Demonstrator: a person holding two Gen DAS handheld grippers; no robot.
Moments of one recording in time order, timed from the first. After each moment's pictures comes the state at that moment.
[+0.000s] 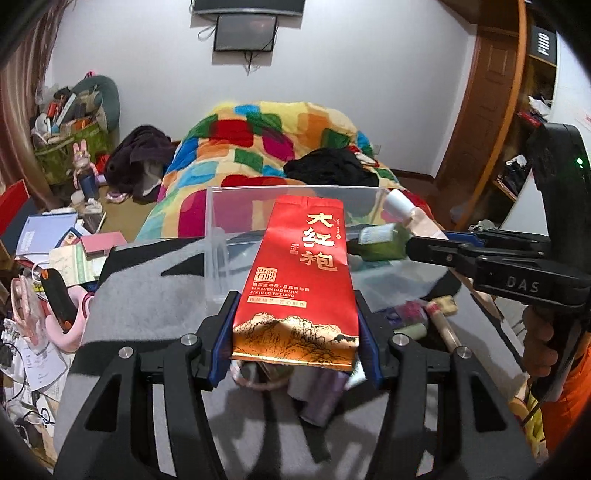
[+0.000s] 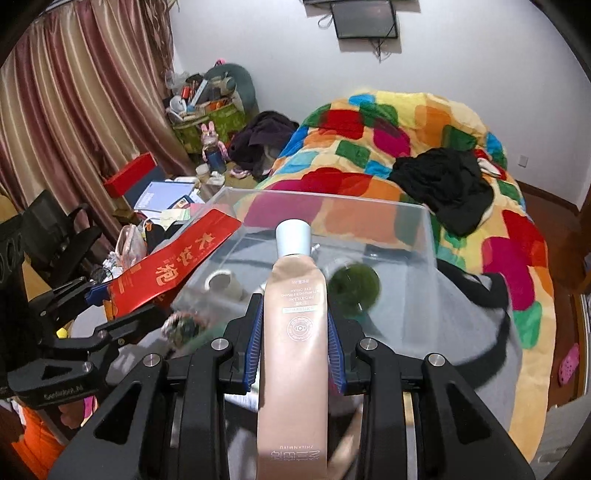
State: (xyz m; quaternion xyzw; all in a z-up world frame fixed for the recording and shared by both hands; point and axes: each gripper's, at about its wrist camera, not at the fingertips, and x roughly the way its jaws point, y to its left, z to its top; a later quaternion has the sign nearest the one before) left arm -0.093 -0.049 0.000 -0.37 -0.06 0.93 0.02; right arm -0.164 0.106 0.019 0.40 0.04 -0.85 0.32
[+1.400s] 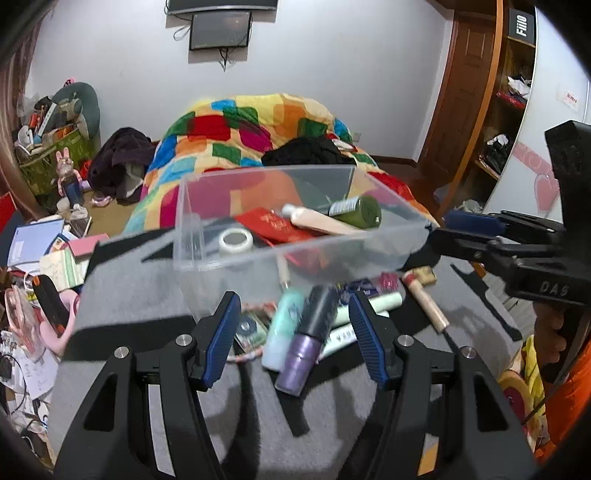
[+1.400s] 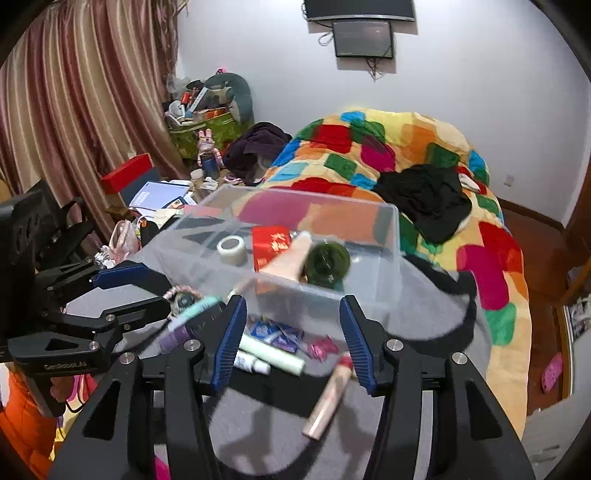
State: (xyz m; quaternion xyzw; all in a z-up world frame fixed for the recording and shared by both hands) left arm -0.067 -0.022 -0.007 -0.38 -0.04 0.92 0.06; right arm -0.110 0.149 0.026 0.36 0.06 -0.88 0.31
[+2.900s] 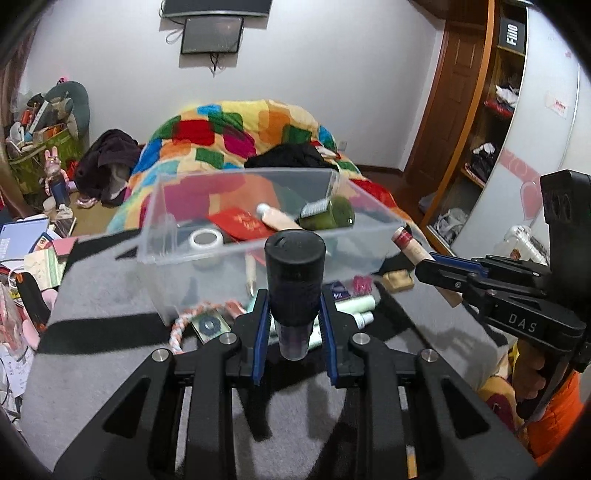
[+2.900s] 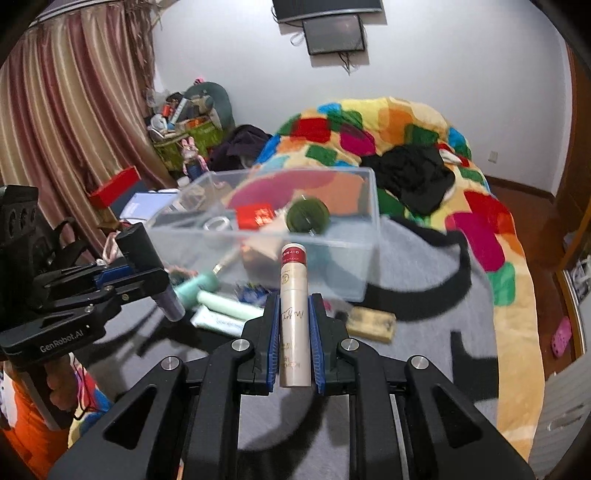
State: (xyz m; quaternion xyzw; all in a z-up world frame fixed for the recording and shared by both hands) left arm -0.065 -0.008 -0.006 -0.35 -0.06 0.93 0.08; right arm -0.090 0.167 0.004 0.36 0.02 -0.89 0.28
